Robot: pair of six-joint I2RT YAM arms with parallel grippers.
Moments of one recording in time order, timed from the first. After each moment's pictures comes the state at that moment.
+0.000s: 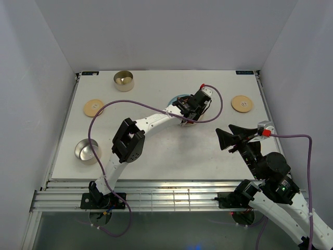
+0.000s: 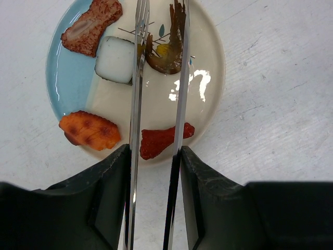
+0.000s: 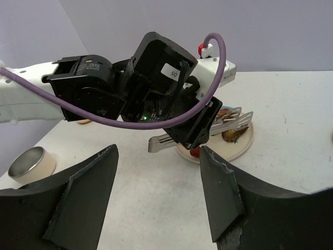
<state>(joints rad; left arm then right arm) -0.91 2.26 2.00 -0.58 -0.42 -0.13 0.80 0.21 0.56 -0.18 0.33 0.25</state>
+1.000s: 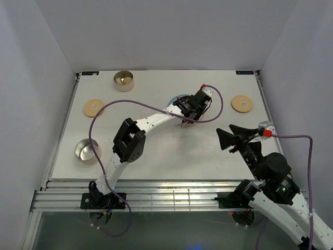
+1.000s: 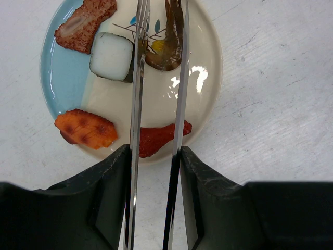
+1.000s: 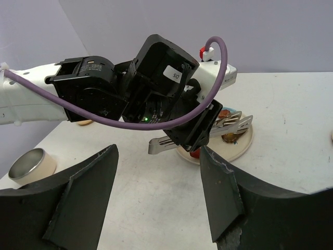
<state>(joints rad) -0.91 2.27 2.03 -0.61 -0.41 -0.13 0.80 0.21 0.56 -0.18 0.33 0.25</state>
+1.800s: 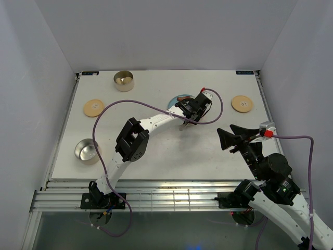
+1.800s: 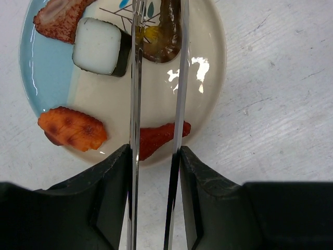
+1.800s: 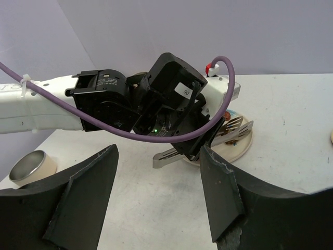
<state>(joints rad) -0.91 2.31 2.03 -0.61 -0.40 -0.14 0.80 0.20 0.56 -0.18 0.34 0.25</state>
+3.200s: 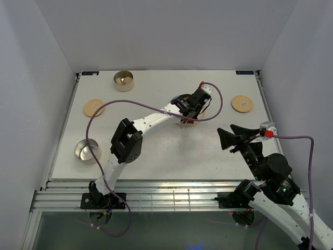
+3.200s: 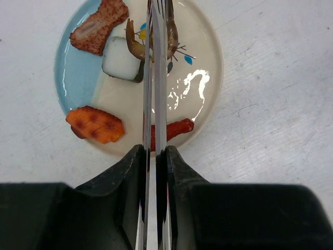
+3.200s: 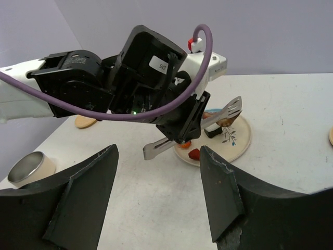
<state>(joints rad) -0.91 2.24 2.03 -0.63 -0.42 -0.15 0.80 0.20 0.56 -0.18 0.35 0.25</state>
